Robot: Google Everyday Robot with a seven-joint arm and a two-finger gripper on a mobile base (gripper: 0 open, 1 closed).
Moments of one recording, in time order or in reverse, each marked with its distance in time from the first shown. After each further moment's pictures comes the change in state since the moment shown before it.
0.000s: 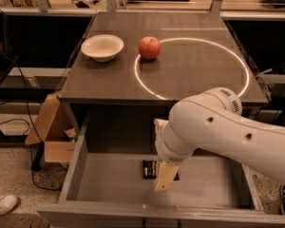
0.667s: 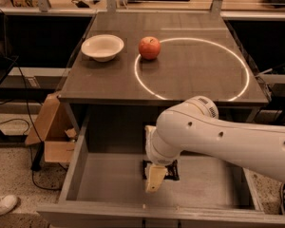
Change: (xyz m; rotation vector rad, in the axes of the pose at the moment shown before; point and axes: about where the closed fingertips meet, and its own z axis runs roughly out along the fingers) arm -0.012 -0.001 0.054 -0.041 -0.022 -0.014
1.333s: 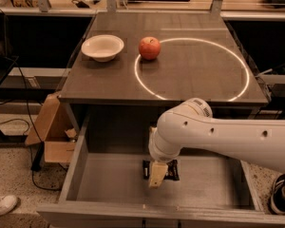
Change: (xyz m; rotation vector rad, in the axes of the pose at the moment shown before) arm 0.027 -0.019 0.037 -0.006 0.035 0.031
